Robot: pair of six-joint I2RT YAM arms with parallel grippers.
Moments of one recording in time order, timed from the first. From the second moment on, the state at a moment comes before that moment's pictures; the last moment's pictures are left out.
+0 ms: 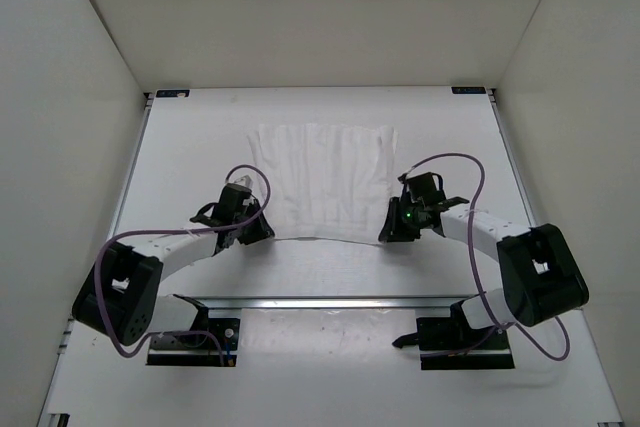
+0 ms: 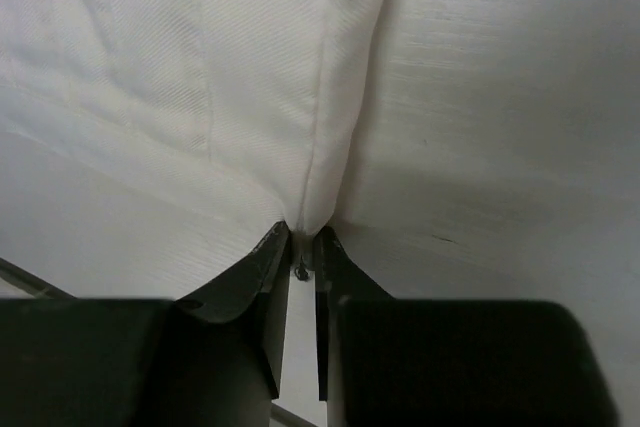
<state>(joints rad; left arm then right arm) -0.42 1.31 0.50 -0.08 0.08 -0.68 0.35 1.40 0.63 -0.28 -0.30 0.46</state>
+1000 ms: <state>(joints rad) -0.45 0.44 0.49 -0.63 0.30 -0.73 0.39 0.66 0.62 -0.84 -0.40 0.53</state>
